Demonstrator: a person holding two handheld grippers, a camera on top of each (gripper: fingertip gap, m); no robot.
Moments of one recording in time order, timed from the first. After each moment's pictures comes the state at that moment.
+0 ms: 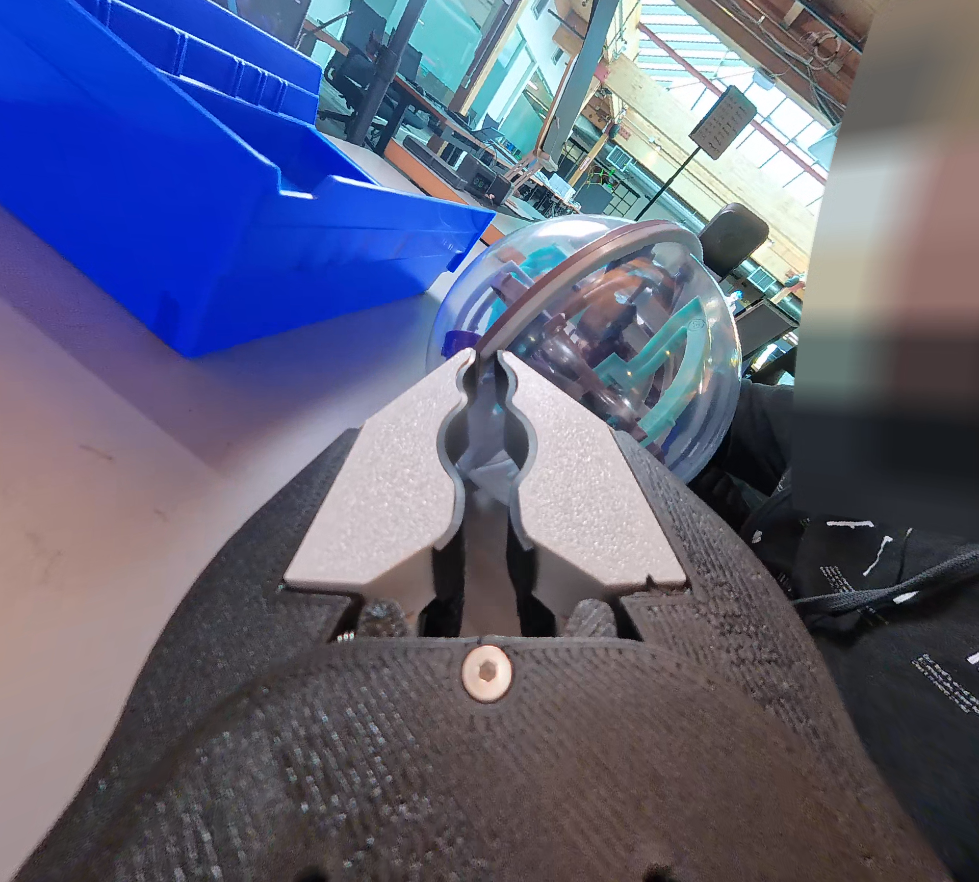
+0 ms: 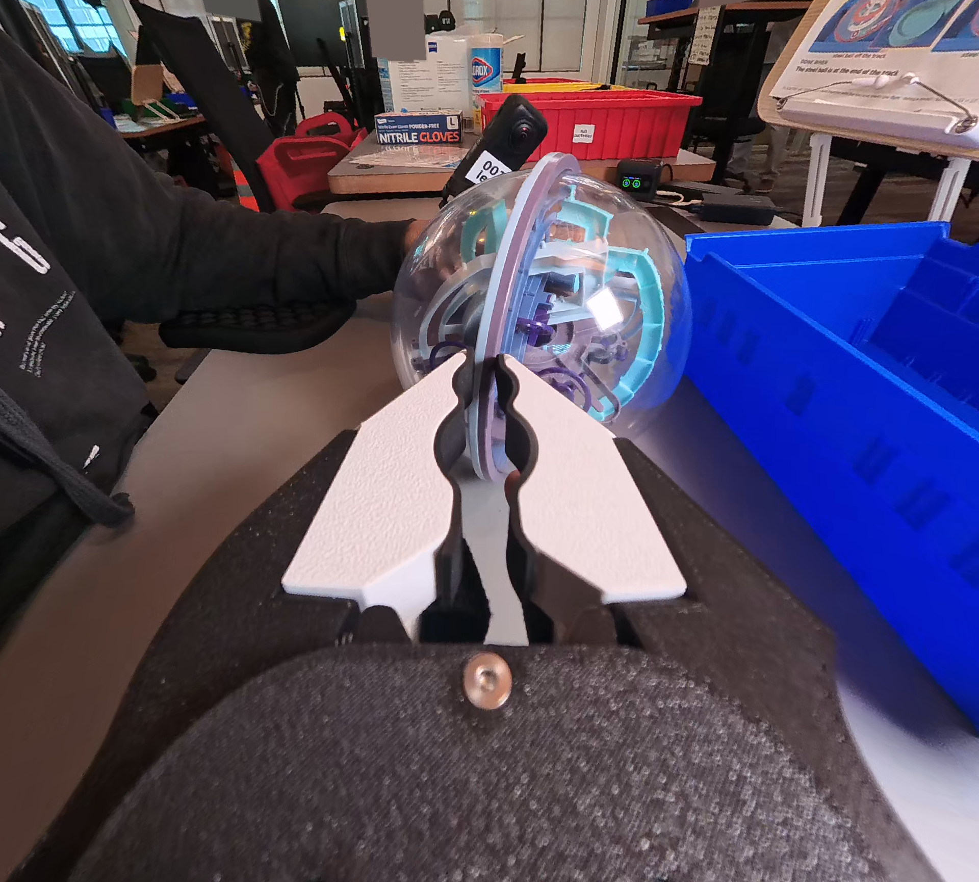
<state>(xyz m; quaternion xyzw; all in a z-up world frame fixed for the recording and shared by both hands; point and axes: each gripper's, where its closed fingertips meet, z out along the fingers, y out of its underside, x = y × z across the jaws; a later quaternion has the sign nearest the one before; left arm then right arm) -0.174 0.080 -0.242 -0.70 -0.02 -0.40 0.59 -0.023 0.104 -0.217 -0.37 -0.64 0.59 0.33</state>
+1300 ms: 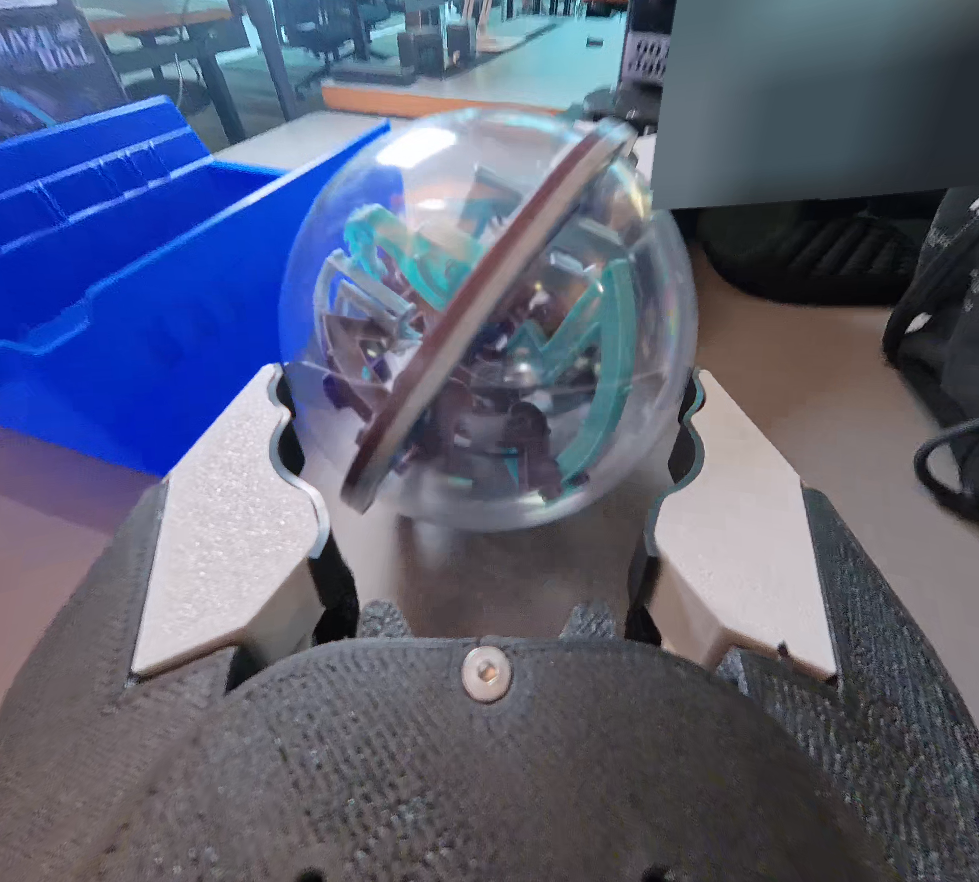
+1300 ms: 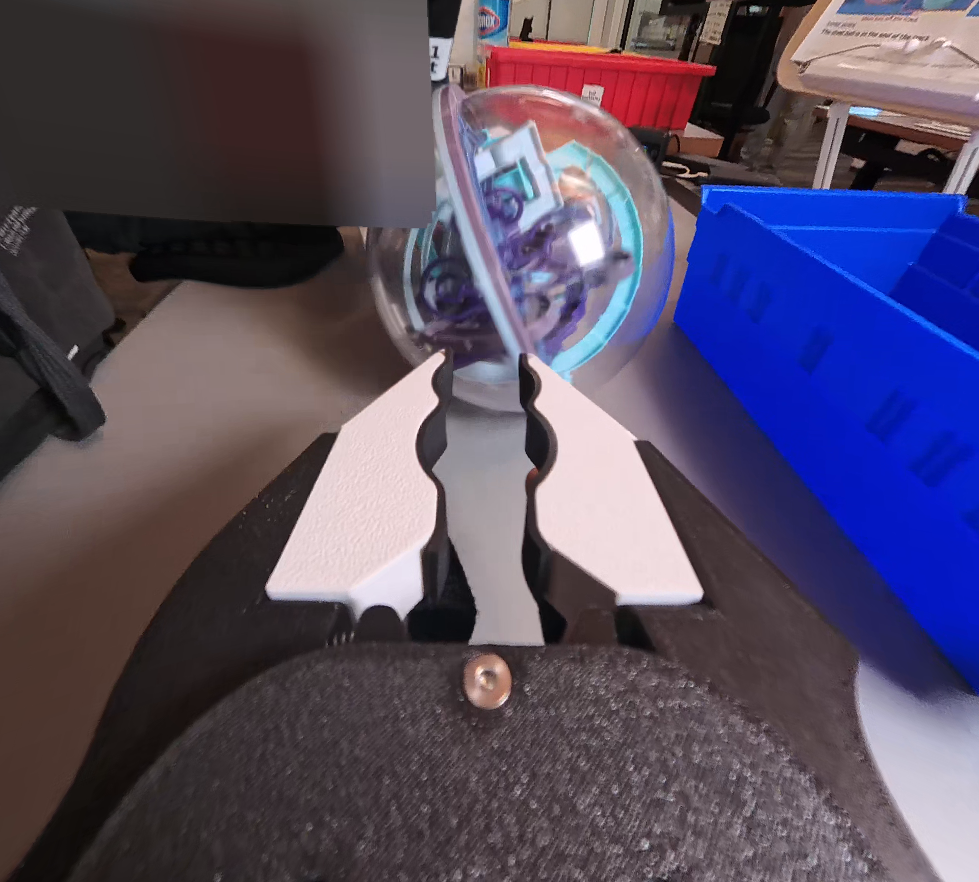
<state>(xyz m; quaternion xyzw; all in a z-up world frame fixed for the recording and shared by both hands) -0.104 0.060 -0.249 -0.75 0.24 -0.19 0.58 -0.017 0.105 -0.251 -0.35 -0.67 0.56 0.34</state>
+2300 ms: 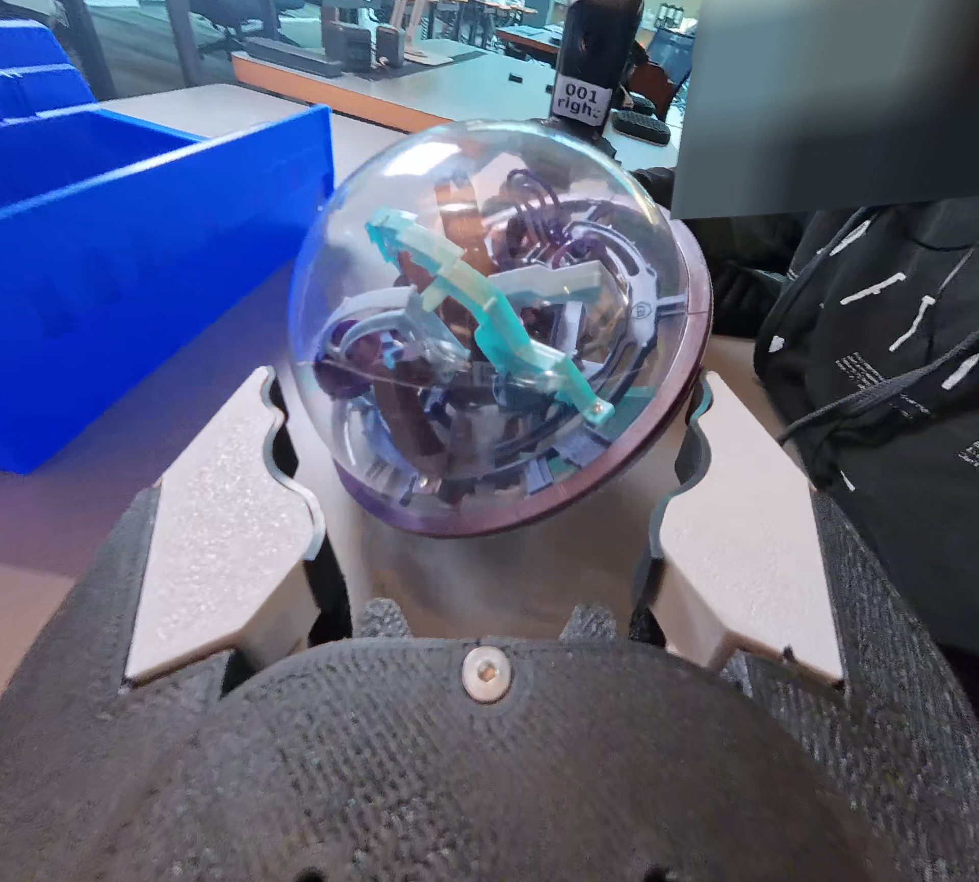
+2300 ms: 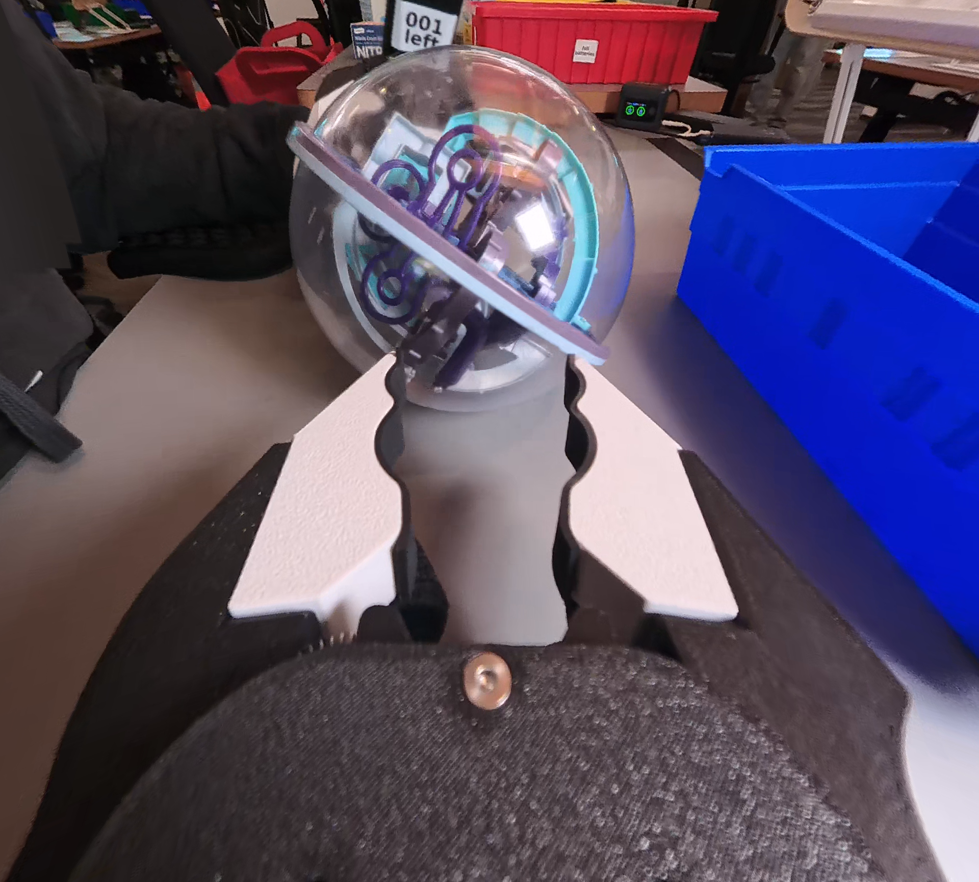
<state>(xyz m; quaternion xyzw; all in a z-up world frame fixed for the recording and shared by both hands) -0.096 0.047 -0.248 -0.74 0.22 -0.31 0.56 -0.027 0.106 -0.261 -0.38 -0.67 0.55 0.32</state>
